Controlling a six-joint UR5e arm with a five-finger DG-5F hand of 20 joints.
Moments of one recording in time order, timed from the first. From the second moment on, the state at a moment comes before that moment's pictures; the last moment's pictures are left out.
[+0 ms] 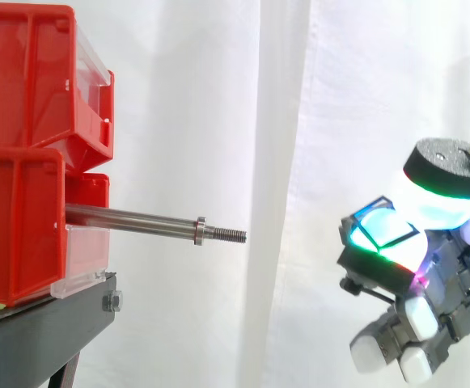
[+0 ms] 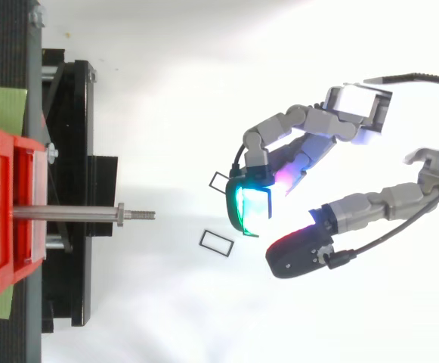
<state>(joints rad) 0.20 -2.10 -1.50 -2.79 -1.25 -0.18</state>
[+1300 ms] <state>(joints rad) 0.20 -2.10 -1.50 -2.82 -1.23 -0.20</state>
